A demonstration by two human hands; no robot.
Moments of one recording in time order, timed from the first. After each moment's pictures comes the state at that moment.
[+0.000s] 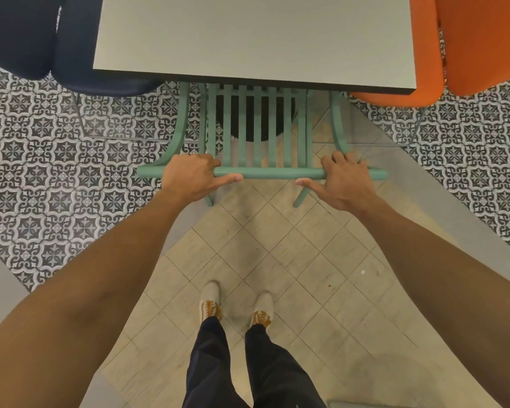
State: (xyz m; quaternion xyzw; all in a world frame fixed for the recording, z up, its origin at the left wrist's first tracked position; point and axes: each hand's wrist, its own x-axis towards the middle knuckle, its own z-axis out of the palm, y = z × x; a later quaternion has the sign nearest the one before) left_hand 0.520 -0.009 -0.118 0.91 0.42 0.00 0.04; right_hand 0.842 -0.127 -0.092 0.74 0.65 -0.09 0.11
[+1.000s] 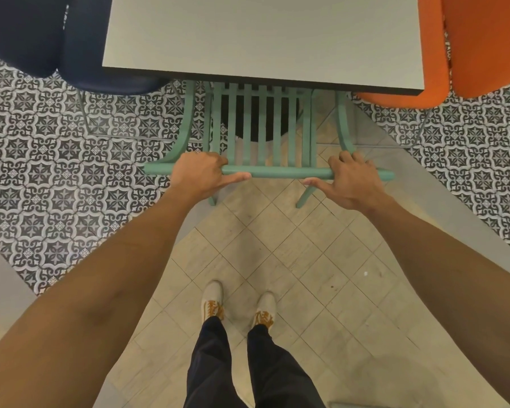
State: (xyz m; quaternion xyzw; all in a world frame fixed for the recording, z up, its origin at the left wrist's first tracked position) left_hand 0.520 -0.007 -0.118 0.90 0.43 -0.05 0.05; right_hand 0.847 -0.124 -0.104 0.74 0.66 -0.10 0.10
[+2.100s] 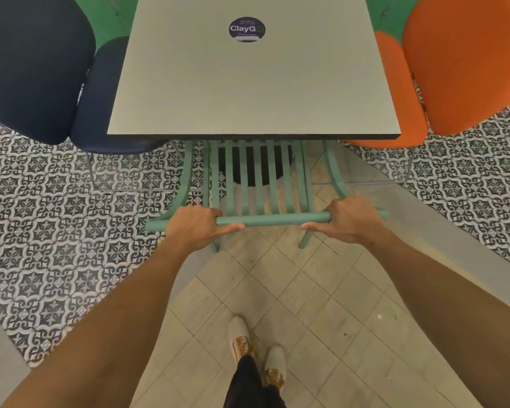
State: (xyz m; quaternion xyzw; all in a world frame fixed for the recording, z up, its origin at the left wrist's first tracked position) left_hand 0.524 -0.002 -0.120 0.90 0.43 -0.10 0.04; right_hand 0.874 -0.111 -0.112 0.72 0.69 -0.09 0.10
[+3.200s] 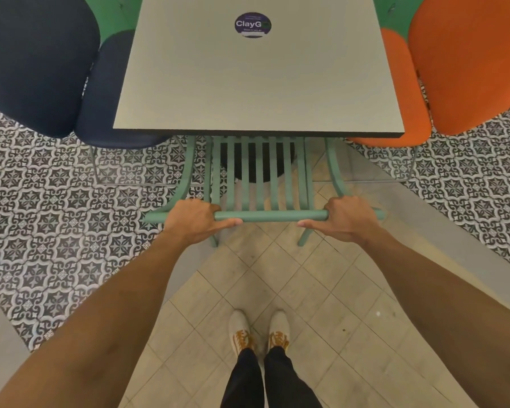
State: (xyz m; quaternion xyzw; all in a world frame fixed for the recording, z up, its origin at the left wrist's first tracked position) left_hand 0.511 0.004 -0.116 0.90 0.42 -0.09 0.04; right_hand 0.861 -0.111 -0.114 0.73 0.68 -0.10 0.09
